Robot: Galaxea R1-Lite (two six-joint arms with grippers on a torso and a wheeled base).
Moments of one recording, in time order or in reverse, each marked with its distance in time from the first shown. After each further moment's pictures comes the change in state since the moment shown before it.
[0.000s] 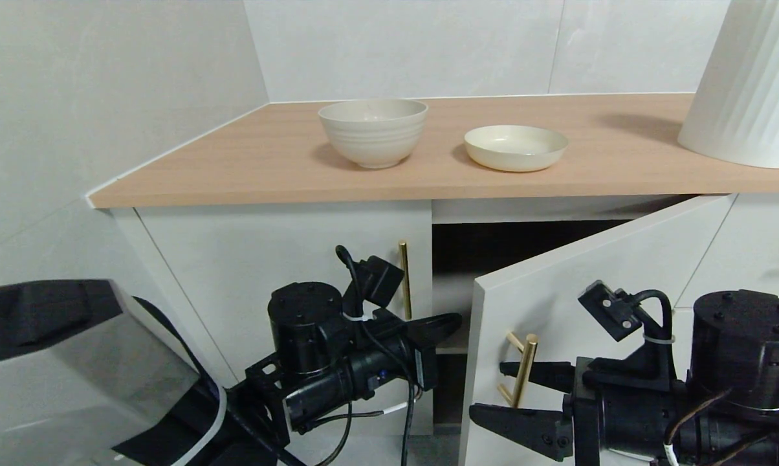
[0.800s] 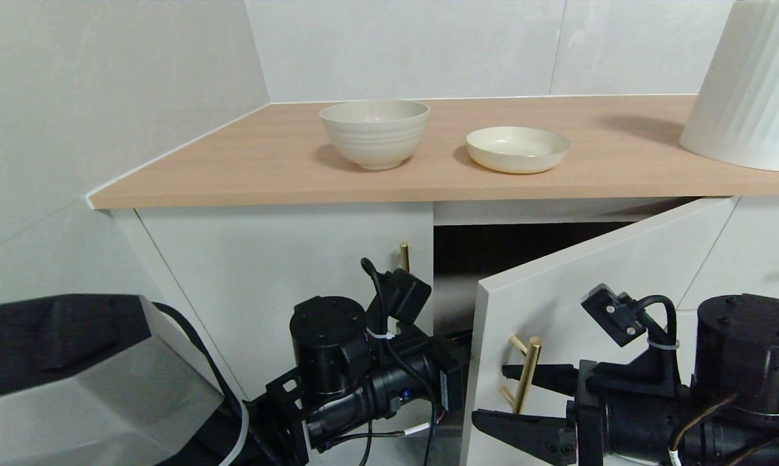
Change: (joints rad) left arm -0.079 0.023 -0.011 -0.029 -0.006 0.002; right arm -0.023 -0.012 0.017 0.005 -0.020 -0.028
